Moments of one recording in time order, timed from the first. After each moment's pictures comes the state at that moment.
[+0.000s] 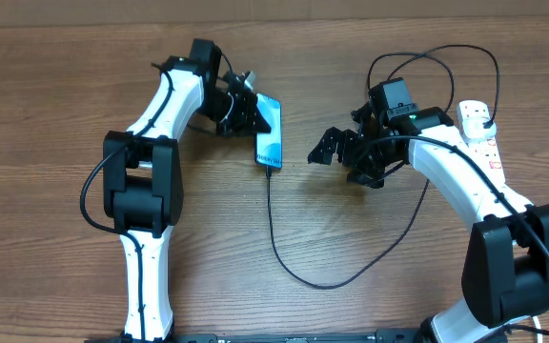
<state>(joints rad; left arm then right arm) -0.17 2.38 1.91 -1.01 0.80 -0.15 0.24 1.77 1.25 -0.81 -0.54 0.52</state>
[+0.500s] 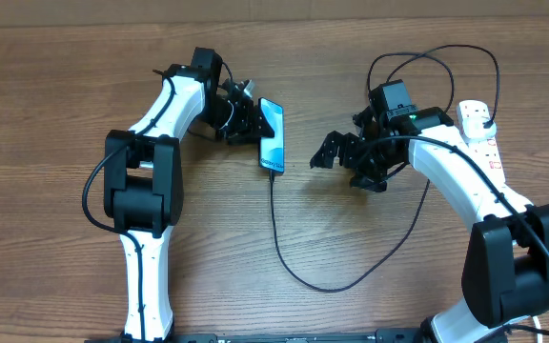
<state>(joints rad) -0.18 2.38 1.85 -0.97 0.76 -0.16 0.24 1.77 1.25 -0.86 -0.51 0.51</state>
